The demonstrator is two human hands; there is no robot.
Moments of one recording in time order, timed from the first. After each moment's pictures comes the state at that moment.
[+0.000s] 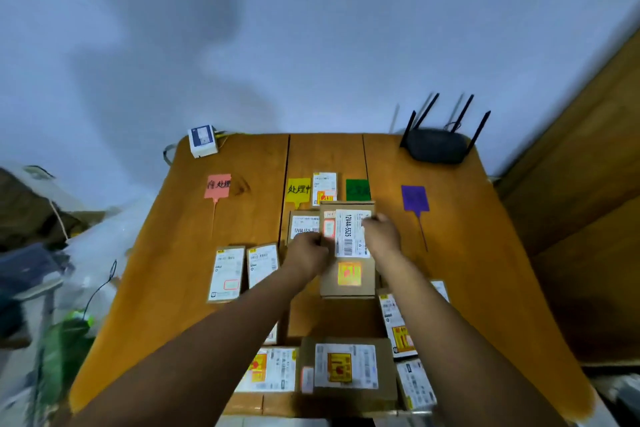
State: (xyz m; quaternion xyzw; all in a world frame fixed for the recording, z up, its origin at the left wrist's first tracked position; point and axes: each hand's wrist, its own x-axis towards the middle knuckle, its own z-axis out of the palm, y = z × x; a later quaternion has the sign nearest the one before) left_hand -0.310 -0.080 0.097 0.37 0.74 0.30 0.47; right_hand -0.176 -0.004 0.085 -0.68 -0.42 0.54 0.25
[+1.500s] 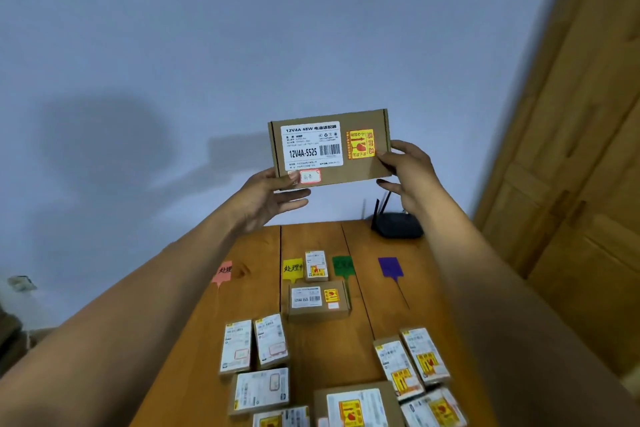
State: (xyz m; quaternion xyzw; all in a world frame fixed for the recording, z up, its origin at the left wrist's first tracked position) left_hand -0.412 -0.122 0.359 0.46 0.43 0.53 0.57; right_hand -0.145 -0.073 0.396 -0.46 -0.48 0.52 0.54
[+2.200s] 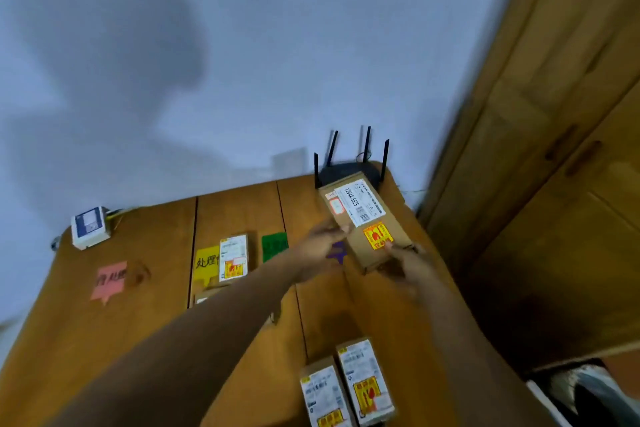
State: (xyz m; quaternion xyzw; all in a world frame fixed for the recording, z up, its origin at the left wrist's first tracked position) left_hand -0.130 0.127 0.132 0.37 0.54 0.30 0.70; right_hand 0.070 0.117 0.076 -0.62 -0.17 0.62 0.44
